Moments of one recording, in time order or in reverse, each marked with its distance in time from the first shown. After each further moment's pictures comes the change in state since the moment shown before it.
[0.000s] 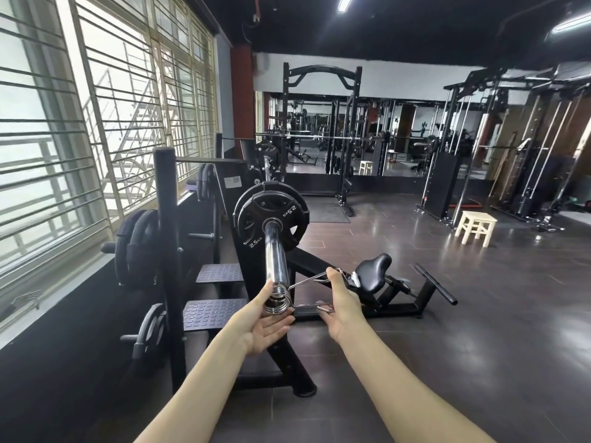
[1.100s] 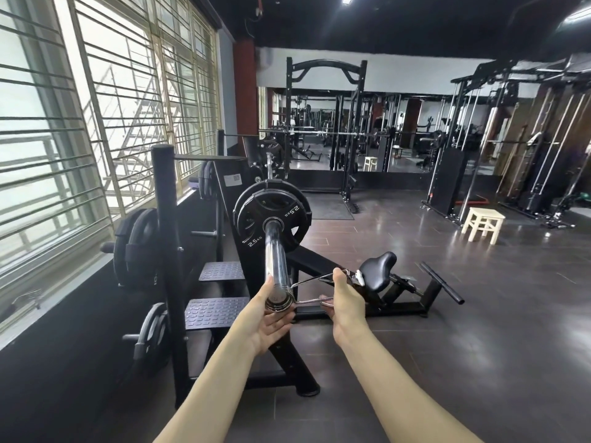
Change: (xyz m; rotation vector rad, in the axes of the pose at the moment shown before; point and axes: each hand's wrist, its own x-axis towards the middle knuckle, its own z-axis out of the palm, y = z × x) left_hand 0.027 -0.001 0.008 -0.003 0.030 0.077; right_hand 0.031 0.009 0.002 -0.137 0.063 -0.120
